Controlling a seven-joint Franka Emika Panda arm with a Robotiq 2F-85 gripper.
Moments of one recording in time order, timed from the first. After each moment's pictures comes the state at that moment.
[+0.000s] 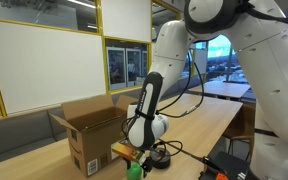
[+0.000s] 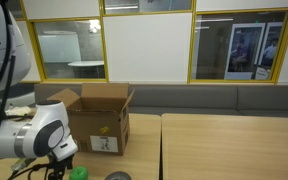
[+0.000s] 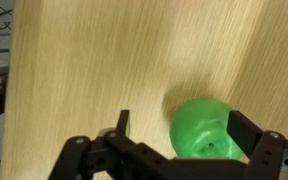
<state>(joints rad) 0.34 0.45 0.04 -2.49 0.13 2.97 1.50</state>
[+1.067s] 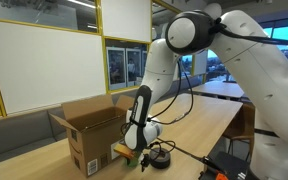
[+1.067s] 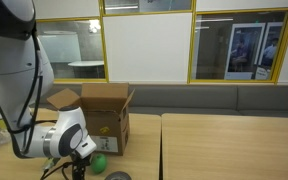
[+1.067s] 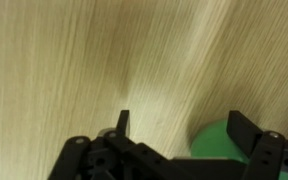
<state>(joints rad) 0.36 0.64 -0.07 -2.30 0.13 3.00 1.38</state>
